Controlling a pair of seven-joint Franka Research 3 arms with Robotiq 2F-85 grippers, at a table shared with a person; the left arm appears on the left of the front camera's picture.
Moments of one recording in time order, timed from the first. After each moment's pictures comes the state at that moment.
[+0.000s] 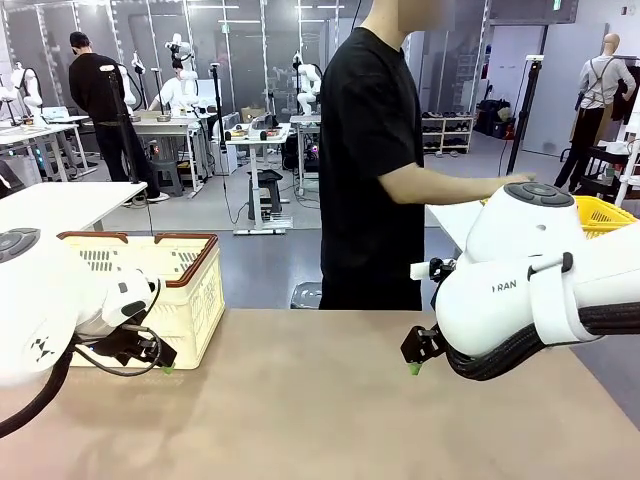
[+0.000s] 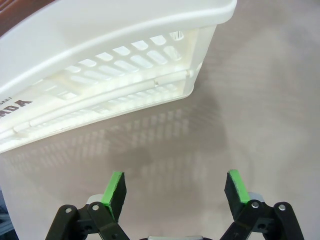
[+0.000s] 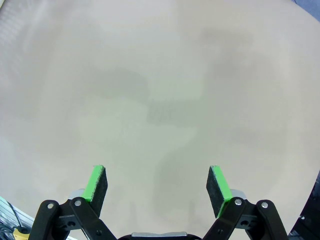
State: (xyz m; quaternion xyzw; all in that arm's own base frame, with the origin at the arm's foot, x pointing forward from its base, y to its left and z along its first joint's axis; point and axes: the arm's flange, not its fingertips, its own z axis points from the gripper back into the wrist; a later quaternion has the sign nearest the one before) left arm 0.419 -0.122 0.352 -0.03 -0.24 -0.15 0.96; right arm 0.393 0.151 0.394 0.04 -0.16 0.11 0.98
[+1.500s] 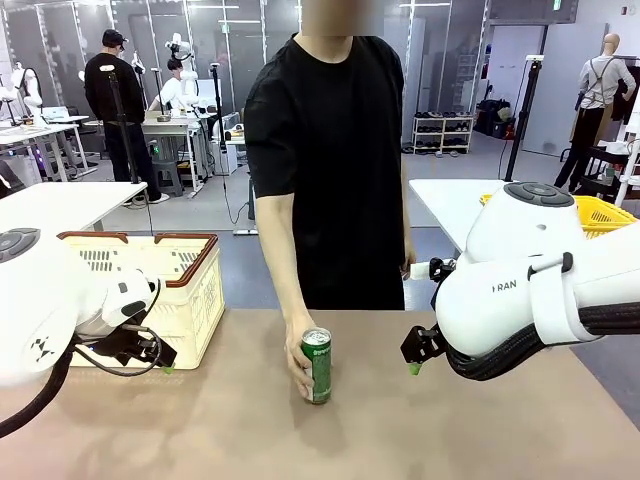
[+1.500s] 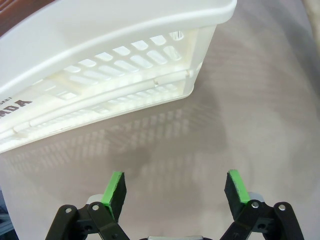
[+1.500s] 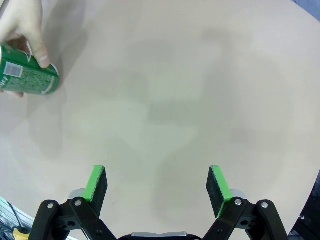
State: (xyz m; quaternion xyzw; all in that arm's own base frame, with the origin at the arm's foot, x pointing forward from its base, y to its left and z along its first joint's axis) left arm 0.419 -0.122 0.352 -0.03 -0.24 -0.15 0.96; right arm 0.393 0.151 0.394 0.04 -0.16 0.11 0.98
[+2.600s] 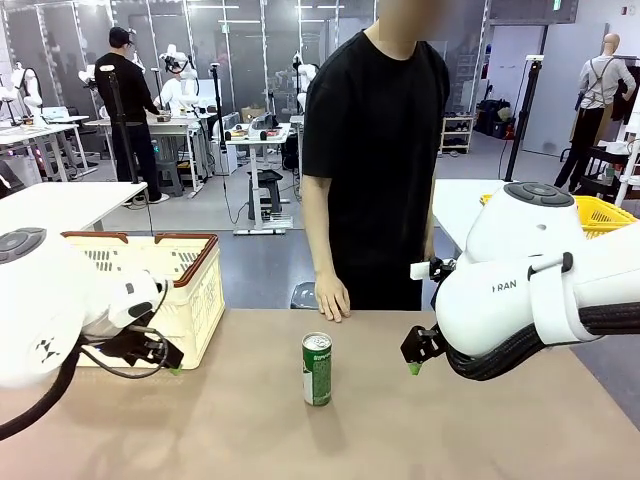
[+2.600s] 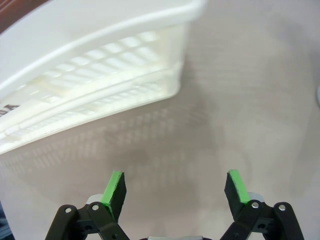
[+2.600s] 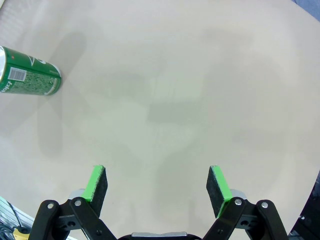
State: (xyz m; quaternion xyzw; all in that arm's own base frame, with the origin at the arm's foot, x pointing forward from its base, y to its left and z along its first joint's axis) left arm 0.412 -0.141 0.356 -0.04 -0.24 -0.16 0.96; right arm 0.393 0.151 0.394 0.04 -0.16 0.11 0.98
